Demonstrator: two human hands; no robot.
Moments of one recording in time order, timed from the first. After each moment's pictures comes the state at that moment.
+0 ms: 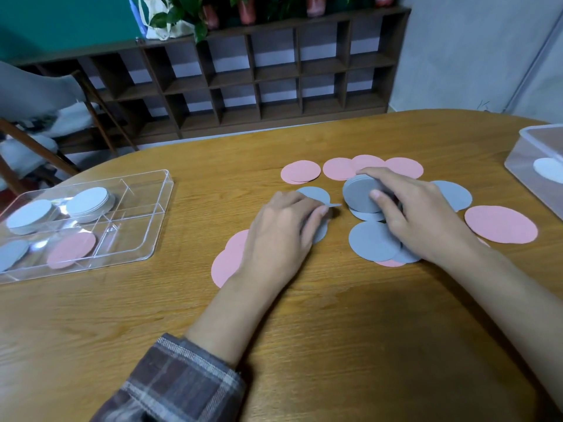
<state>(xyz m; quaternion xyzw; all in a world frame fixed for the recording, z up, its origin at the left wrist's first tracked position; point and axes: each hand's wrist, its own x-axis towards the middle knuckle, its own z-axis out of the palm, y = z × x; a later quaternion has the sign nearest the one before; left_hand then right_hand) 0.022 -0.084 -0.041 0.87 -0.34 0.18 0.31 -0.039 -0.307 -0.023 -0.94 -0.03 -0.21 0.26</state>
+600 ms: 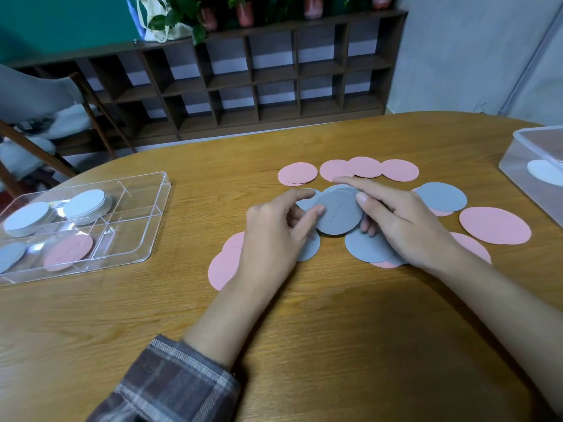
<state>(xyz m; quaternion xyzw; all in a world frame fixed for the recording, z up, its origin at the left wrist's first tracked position) 0.014 -0.087 -0.031 0.82 -0.26 0.15 0.48 -0.042 -0.295 -0.024 -0.89 -0.06 -0.15 0.44</state>
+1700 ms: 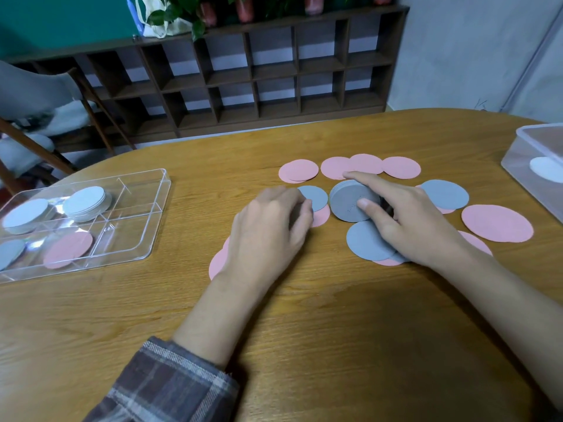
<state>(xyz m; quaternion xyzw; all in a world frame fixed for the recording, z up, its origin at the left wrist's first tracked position) 0.016 -0.076 -0.023 0.89 -0.29 0.22 0.27 -0.040 -0.301 -0.025 -0.94 -0.05 -0.18 0.29</state>
